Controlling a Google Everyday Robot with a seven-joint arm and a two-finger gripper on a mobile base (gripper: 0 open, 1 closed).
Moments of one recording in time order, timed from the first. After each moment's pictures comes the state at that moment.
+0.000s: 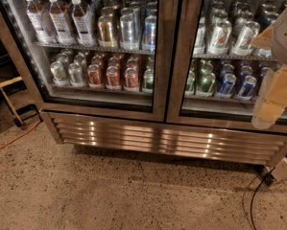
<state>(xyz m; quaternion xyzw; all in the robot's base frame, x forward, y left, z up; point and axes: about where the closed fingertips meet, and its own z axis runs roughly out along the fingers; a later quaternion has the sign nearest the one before) 0.438 -0.217 0.976 -0.60 0.78 -0.03 0.16</state>
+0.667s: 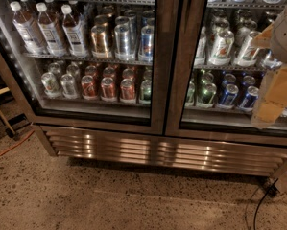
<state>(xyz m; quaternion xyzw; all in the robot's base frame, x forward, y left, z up) 0.438 -0.217 0.976 -0.60 0.78 -0.03 0.16</state>
